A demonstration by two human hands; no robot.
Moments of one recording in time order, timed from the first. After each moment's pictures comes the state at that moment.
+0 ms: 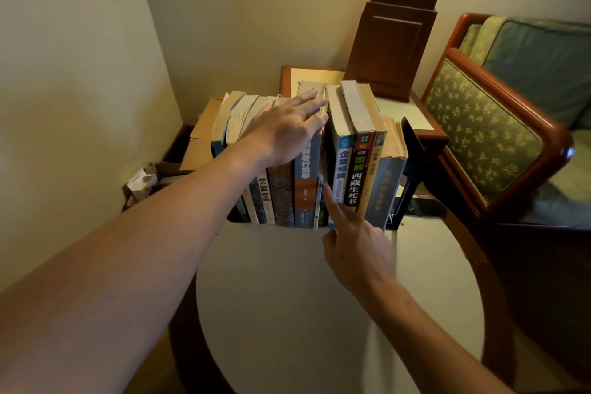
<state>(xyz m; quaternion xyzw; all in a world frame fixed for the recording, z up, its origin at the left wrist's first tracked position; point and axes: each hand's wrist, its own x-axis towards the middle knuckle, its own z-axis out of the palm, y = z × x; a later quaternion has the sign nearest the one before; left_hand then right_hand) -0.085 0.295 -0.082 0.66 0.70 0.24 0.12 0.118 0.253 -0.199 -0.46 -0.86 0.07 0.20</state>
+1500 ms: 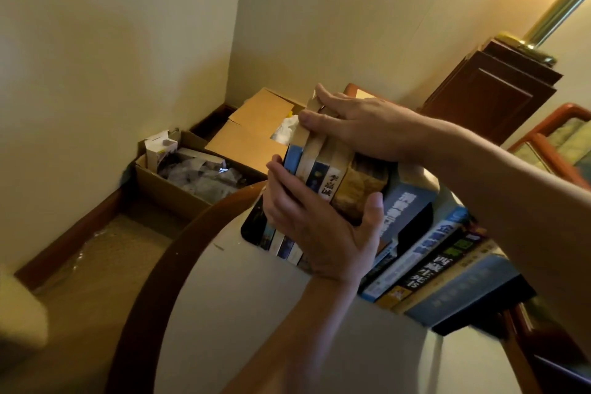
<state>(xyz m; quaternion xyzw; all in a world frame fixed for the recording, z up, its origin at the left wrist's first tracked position) -0.027 0.312 -0.201 0.11 0.72 0.65 -0.19 -0.067 0.369 -0.040 -0.25 -0.96 0.04 -0.11</state>
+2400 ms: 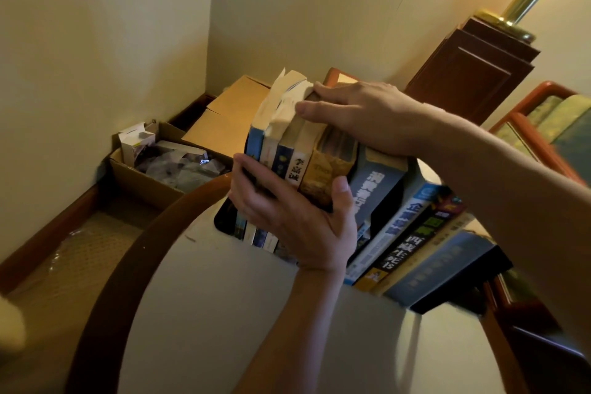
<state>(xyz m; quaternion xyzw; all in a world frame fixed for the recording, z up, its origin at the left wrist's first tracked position) -0.019 0.327 -0.204 0.07 0.71 0.66 -0.24 -0.032 0.373 -0.033 -0.28 -0.96 0.04 -0.08</state>
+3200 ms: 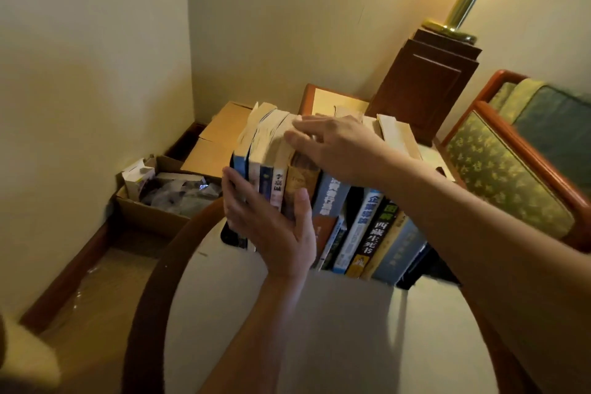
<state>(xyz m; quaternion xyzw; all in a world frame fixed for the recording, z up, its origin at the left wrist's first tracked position) -0.028 0.284 -0.212 0.20 0.72 0.65 -0.15 0.002 0.352 -0.043 -0.25 -0.96 0.08 0.03</state>
